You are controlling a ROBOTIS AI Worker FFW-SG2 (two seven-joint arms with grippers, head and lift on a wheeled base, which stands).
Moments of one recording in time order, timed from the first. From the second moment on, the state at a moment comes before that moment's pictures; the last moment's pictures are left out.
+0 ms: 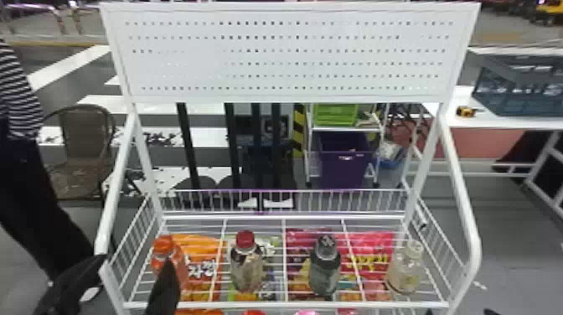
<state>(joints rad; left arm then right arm) 0.80 0.23 -0.01 -2.51 0.14 0.12 0.13 0.68 0.00 -0.09 -2.00 -0.08 -0.22 0.14</state>
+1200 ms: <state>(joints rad) 0.81 0.25 -0.09 -2.52 0.07 0.22 0.13 0.18 0.00 -0.05 -1.43 -0.06 -0.28 0.08</state>
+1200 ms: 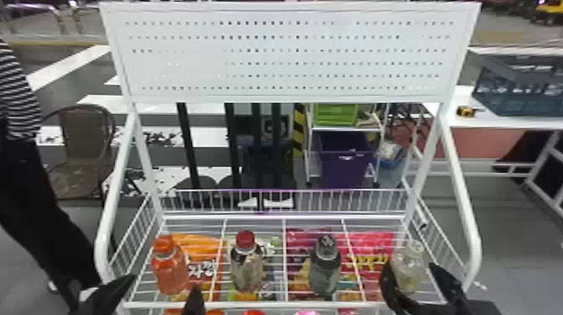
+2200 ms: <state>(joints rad) 0.75 0.25 -0.12 -2.50 0.08 0.25 0.13 0.43 0.00 -0.03 -2.02 0.01 0.13 0.04</state>
